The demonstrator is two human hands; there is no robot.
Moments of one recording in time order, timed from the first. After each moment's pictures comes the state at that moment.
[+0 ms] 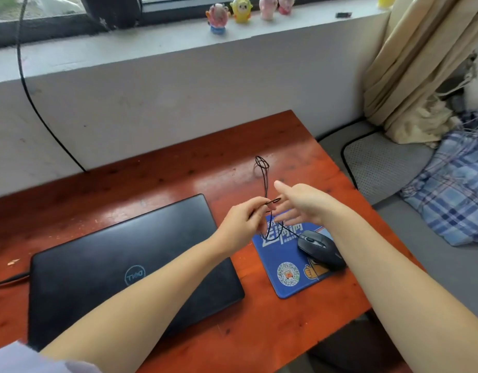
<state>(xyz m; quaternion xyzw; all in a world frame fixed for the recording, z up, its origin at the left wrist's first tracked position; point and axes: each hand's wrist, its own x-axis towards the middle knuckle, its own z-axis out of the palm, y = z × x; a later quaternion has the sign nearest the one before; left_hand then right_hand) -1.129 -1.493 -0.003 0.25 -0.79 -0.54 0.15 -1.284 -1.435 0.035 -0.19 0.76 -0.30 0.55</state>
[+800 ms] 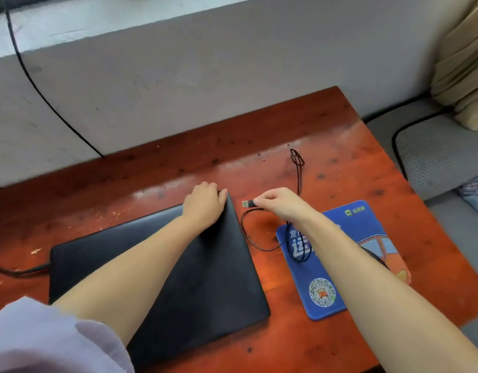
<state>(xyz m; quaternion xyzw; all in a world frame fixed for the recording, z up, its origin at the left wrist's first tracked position) -1.090 -1.616 -0.072 0.51 -0.83 -0.20 -0.06 -1.246 -1.509 -0.045 -0.34 0.75 -0.29 0.49</state>
